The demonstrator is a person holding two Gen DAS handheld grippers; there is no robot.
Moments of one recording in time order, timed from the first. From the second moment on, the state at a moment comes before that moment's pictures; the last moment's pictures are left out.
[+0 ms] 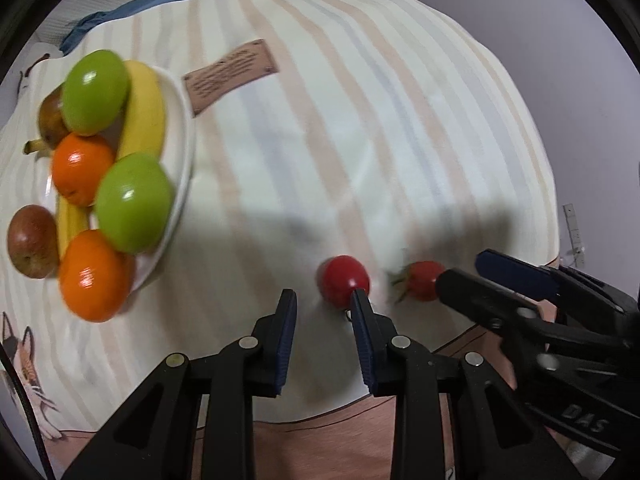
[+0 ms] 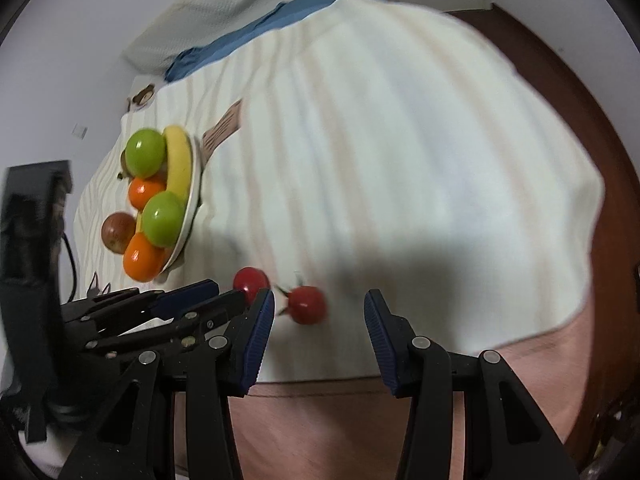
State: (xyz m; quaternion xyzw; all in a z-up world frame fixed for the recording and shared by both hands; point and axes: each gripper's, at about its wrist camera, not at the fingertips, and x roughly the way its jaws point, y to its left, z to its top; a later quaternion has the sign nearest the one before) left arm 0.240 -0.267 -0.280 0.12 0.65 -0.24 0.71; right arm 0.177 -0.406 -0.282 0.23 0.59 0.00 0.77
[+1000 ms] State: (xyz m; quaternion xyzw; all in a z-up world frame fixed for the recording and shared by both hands) left arm 0.283 -0.291 -0.294 0.08 0.68 -0.22 0.69; right arm 0.148 -0.410 -0.301 0.19 0.61 -0.03 0.77
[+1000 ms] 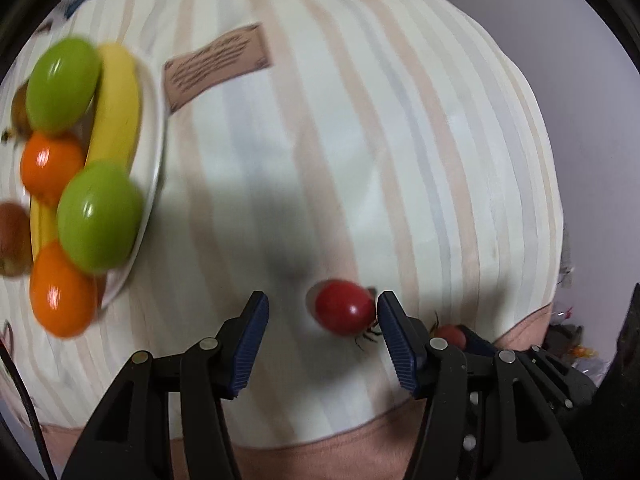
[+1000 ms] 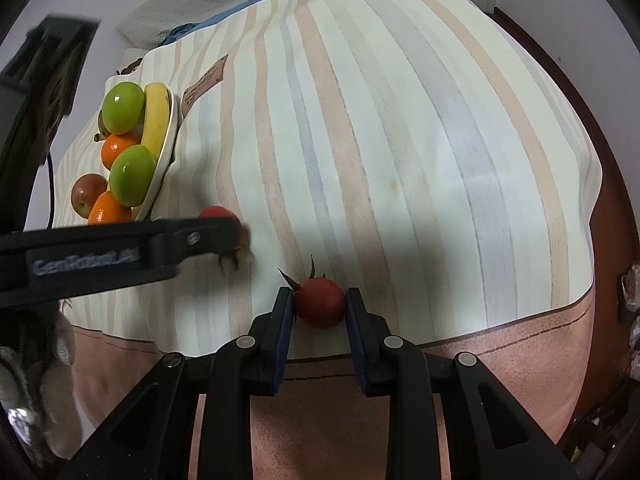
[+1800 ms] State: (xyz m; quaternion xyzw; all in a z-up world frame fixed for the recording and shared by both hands) left arm 0.196 -0.241 -0.307 0.12 0.70 -0.21 0.67; right arm 0.131 -0.378 -0.307 0.19 0.64 0.02 0.75
